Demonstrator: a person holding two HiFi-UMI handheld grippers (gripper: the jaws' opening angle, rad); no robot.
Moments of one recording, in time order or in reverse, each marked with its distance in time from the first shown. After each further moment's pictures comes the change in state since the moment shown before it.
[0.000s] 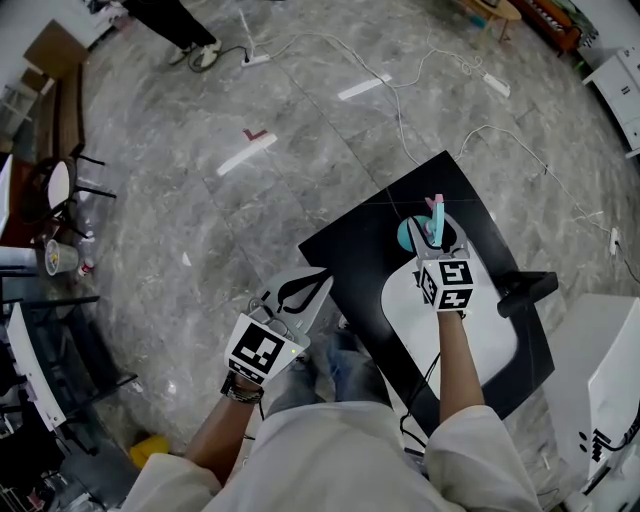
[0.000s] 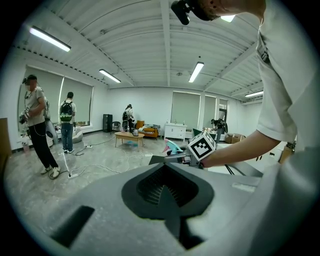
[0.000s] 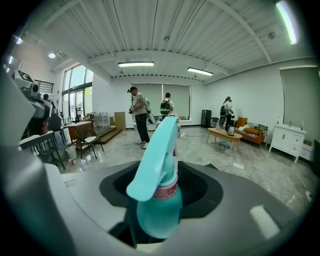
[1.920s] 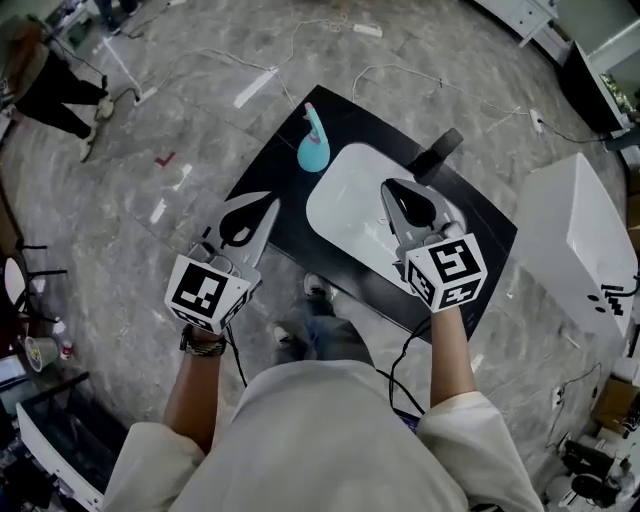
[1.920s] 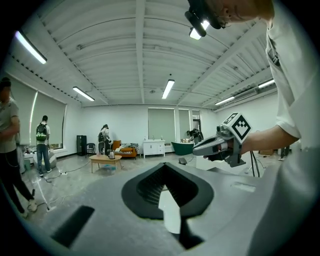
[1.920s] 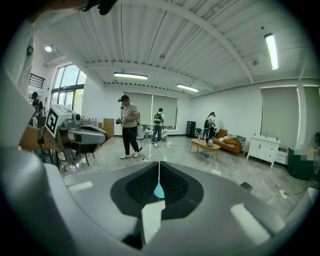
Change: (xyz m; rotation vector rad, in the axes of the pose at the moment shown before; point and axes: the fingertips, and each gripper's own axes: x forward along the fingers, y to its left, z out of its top) left arm -0.032 -0.098 0.076 0.189 -0.180 -0.246; right arm -0.271 0.060 0.068 0.004 -0.089 -0.171
